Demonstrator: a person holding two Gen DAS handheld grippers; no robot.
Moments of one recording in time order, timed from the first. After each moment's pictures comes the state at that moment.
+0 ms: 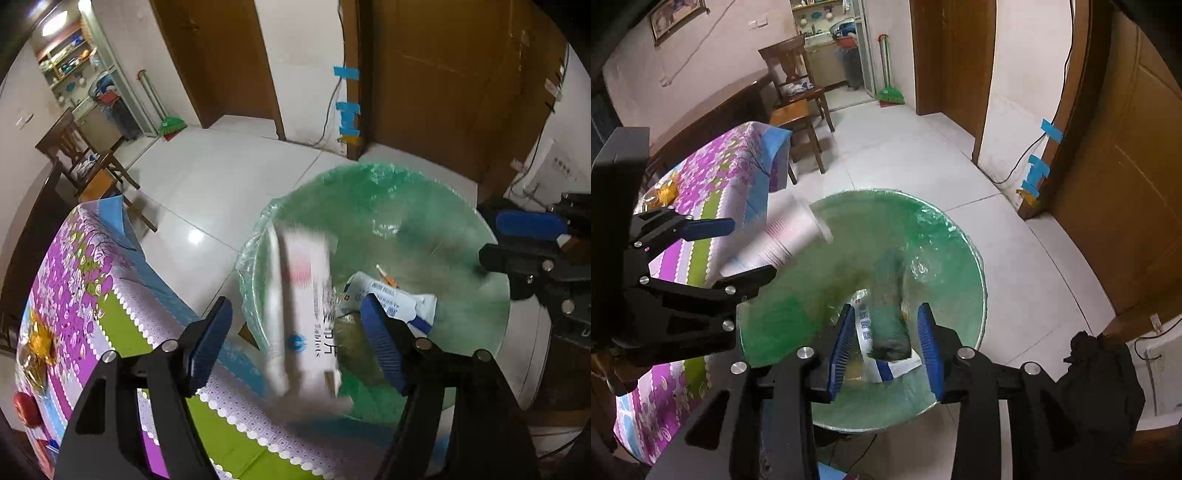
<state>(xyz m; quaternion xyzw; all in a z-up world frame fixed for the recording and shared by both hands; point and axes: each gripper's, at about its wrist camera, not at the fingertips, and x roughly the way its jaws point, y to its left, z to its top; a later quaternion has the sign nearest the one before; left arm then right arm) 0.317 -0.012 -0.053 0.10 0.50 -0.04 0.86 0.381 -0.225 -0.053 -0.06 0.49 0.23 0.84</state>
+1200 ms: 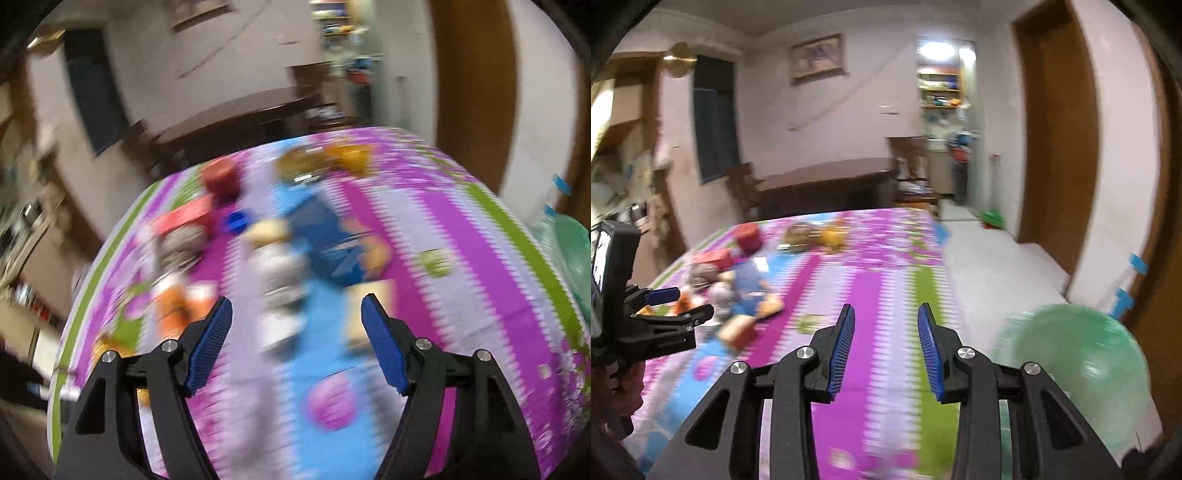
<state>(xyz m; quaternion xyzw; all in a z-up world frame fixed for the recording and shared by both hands) 0.005 0.230 -0.029 -0.07 0.38 0.39 0.83 0.189 -0.048 -0.005 -0.05 0.24 0.44 0.86</state>
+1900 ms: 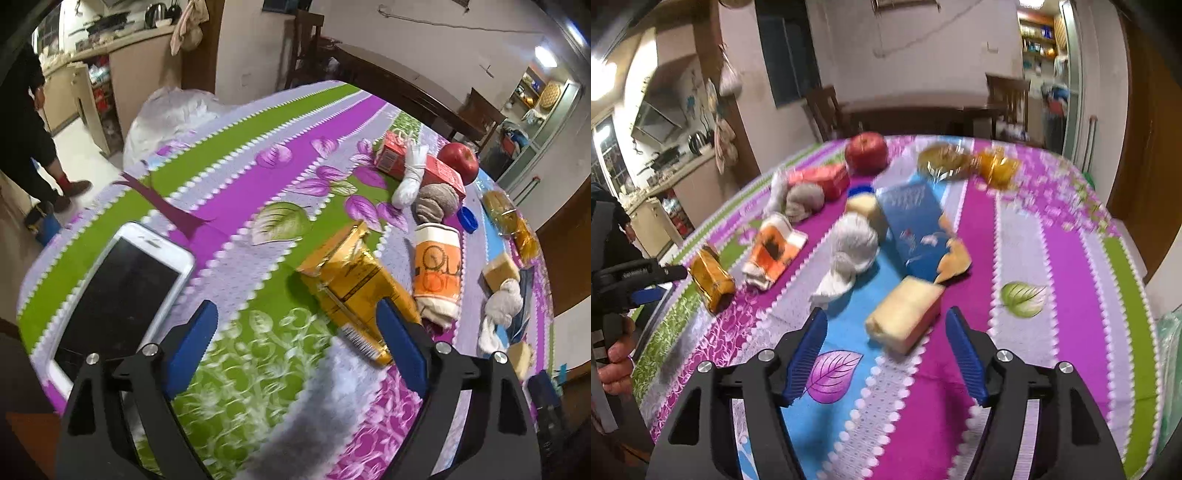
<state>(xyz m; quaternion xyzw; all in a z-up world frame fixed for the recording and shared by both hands) -0.197 0.353 -0.058 -0.39 0.31 0.52 0.70 0.106 0.133 -0.047 -0.14 0.35 0.55 0.75</state>
